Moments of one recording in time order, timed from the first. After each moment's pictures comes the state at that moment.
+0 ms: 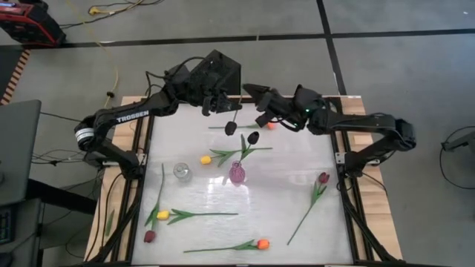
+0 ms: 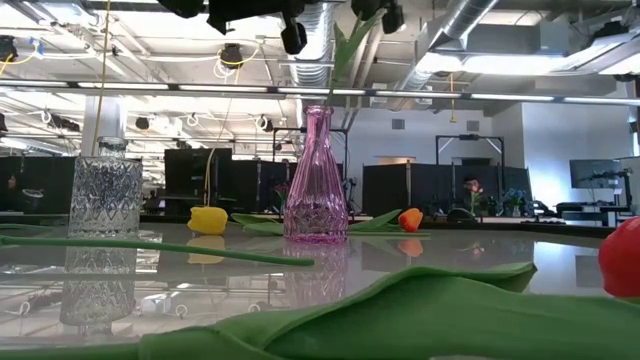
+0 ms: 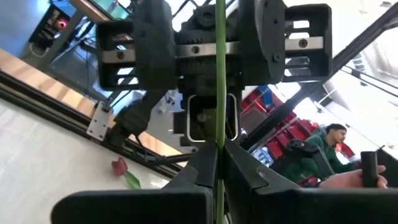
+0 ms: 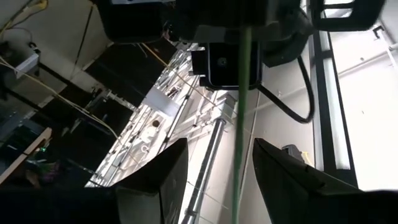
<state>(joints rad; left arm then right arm) 0.52 1.47 1.24 0.38 0.81 -0.83 -0.19 1.41 1.21 0.41 0.36 -2.36</state>
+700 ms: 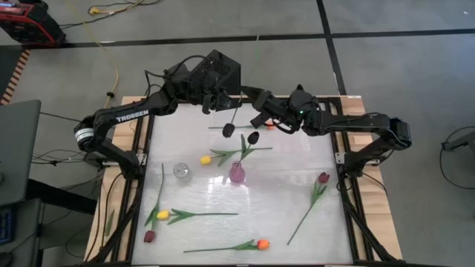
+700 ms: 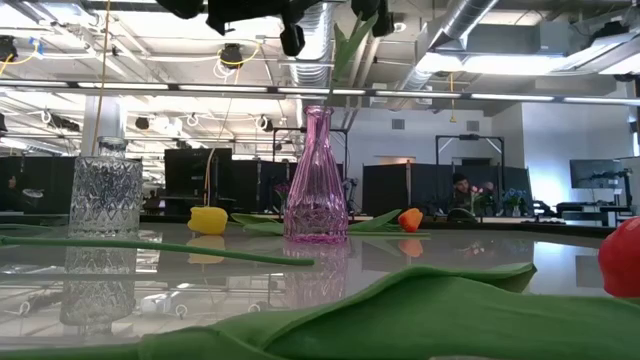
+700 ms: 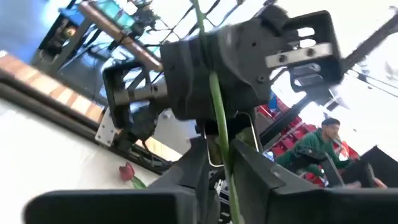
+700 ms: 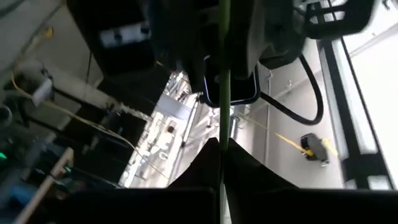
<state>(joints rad) 0.55 1.47 1.24 0.39 0.81 -0.82 -0.17 1.44 1.23 0.42 0.38 -2.17</state>
